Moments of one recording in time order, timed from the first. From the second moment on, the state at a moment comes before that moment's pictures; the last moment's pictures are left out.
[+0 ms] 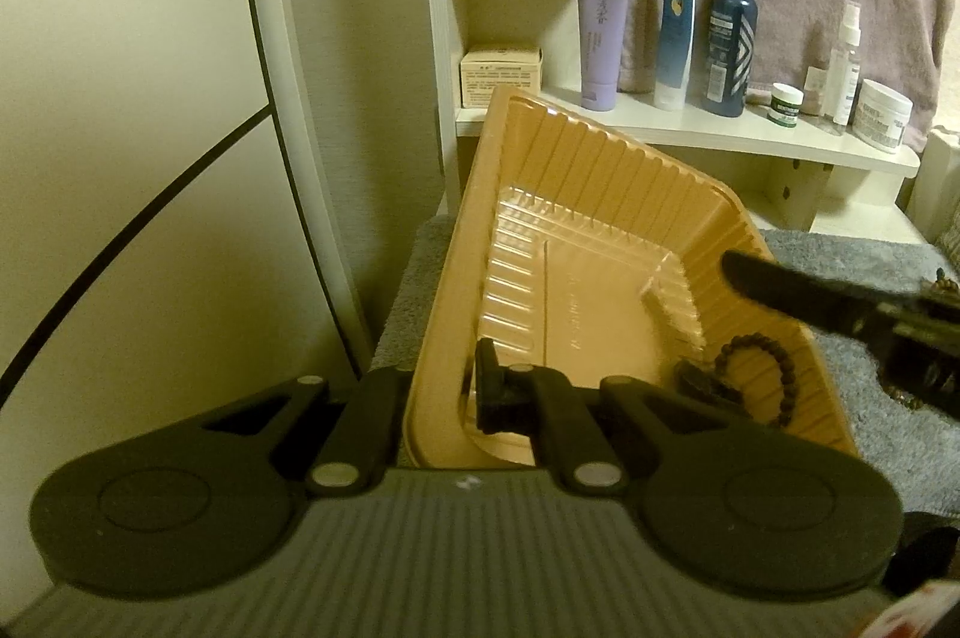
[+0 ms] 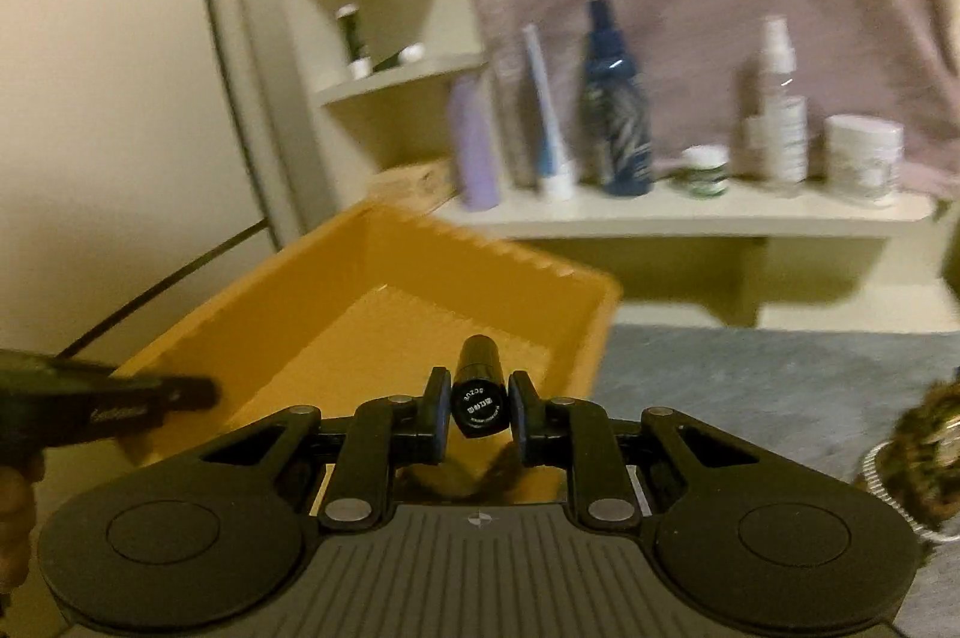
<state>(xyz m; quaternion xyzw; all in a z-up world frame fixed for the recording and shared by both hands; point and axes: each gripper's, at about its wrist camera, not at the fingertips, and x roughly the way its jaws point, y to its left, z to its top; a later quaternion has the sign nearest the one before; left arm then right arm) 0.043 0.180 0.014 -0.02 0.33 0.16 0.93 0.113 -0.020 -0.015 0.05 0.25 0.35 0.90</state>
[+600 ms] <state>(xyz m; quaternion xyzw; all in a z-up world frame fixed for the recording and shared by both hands) 0.044 0.180 0.015 -0.03 0.33 0.16 0.93 0.104 -0.067 -0.024 0.04 0.22 0.26 0.94</state>
